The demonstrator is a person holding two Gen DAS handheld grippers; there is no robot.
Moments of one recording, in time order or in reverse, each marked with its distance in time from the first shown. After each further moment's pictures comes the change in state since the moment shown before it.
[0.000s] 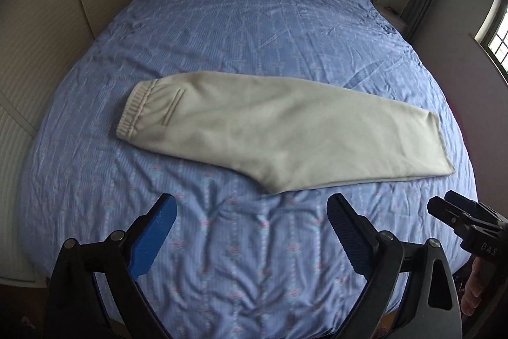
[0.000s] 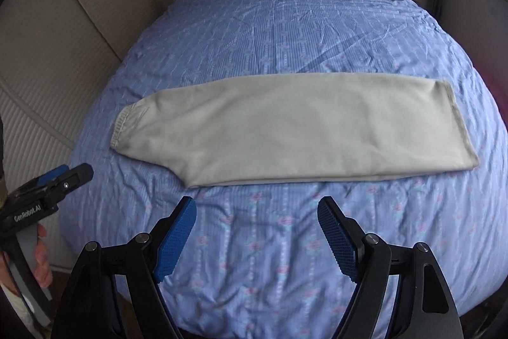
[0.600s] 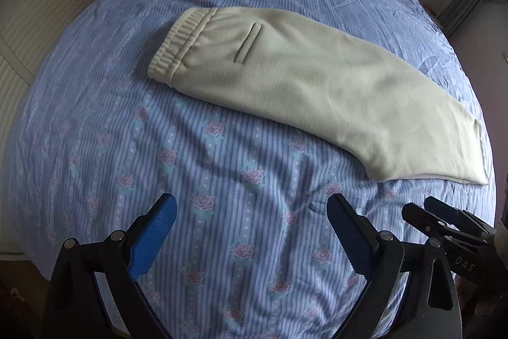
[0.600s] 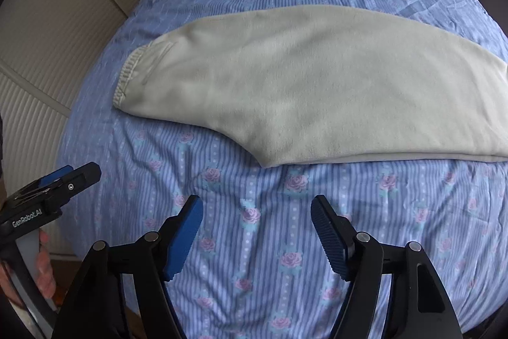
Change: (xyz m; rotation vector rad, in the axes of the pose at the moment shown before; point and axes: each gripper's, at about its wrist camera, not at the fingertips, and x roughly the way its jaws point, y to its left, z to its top) left arm 0.115 0.113 -0.034 -0.143 0.130 0.028; right arm 0.167 0.120 -0.027 -0.054 0.165 0.036
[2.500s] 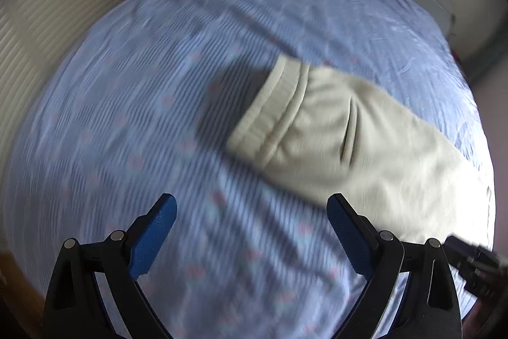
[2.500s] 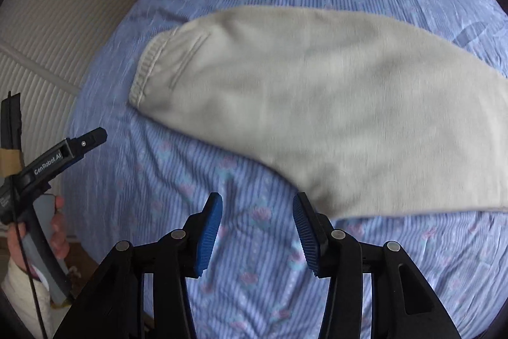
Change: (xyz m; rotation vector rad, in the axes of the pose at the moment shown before) left arm 0.023 0.117 0.102 -0.097 -0.095 -0.004; right arm 0.030 0.063 0.074 -0.085 0.079 0.021
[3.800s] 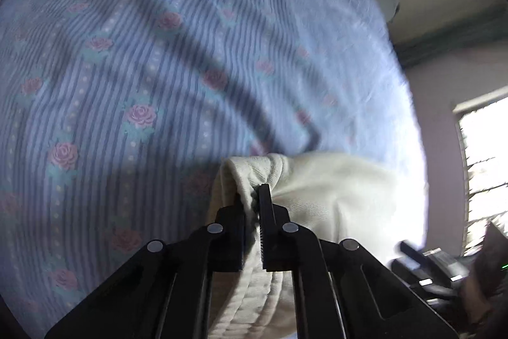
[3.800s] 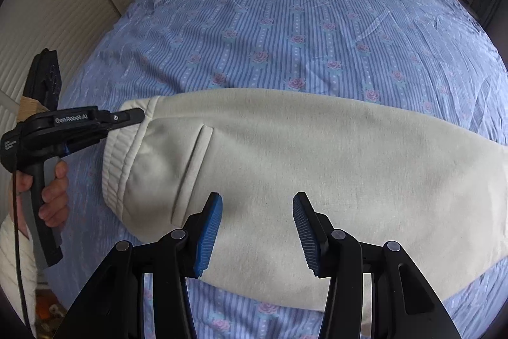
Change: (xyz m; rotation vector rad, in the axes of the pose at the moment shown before) left arm 0.141 0.010 0.139 0.077 0.217 -0.398; right arm 0.055 0.068 0.125 0.026 -0.085 -0.155
